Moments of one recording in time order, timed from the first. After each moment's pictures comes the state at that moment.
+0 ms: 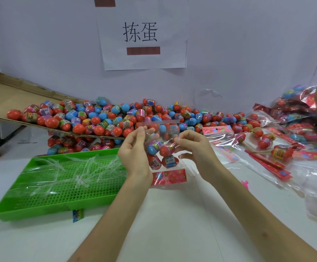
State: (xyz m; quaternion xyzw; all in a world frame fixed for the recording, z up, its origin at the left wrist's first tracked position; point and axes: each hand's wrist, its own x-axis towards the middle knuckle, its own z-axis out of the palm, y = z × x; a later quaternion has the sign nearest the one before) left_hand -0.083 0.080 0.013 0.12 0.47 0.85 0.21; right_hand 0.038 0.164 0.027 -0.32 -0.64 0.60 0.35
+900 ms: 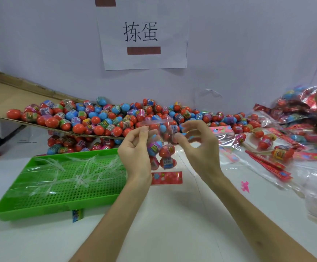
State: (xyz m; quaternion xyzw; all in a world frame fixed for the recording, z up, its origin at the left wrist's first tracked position) left_hand -0.080 0.075 0.014 0.19 0.50 0.83 0.17; right_hand 0.038 0.154 0.022 -0.26 -0.74 0.30 0.53
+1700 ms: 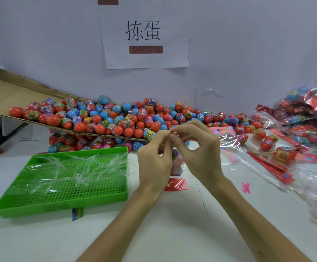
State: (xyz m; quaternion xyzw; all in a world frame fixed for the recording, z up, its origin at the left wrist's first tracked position) left_hand -0.055 0.066 0.005 0.50 0.55 0.67 -0.05; right_hand 0.043 0.138 0.037 -0.15 -0.79 0.20 0.56
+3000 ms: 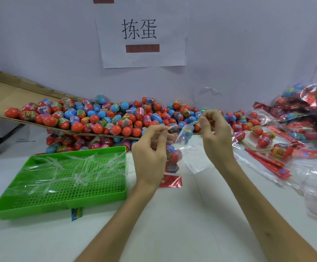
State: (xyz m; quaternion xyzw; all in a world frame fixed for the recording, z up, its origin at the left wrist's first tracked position) left_hand -0.061 0.069 0.013 0.44 0.55 0.71 0.00; right_hand 0.057 0.180 0.039 -0.31 -0.72 0.30 0.54
